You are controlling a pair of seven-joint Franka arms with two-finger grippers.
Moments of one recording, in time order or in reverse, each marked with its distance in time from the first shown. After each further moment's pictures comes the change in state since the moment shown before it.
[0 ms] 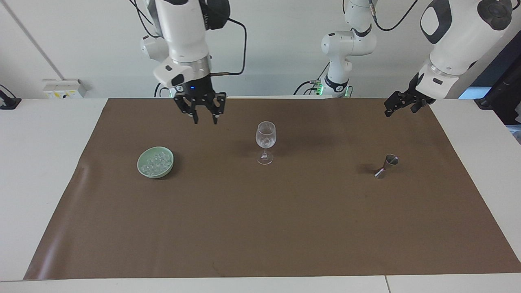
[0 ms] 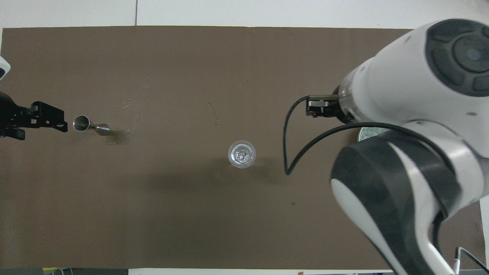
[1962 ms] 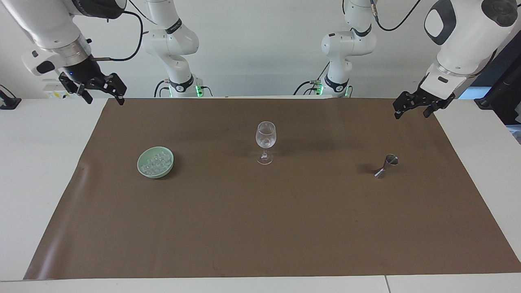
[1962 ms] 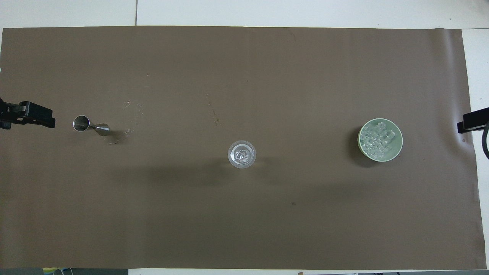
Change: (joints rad) left arm 0.030 0.001 -0.006 -0.005 0.056 0.067 0.157; right arm -0.346 -0.110 -0.060 -0.049 -0.014 -0.165 -0.424
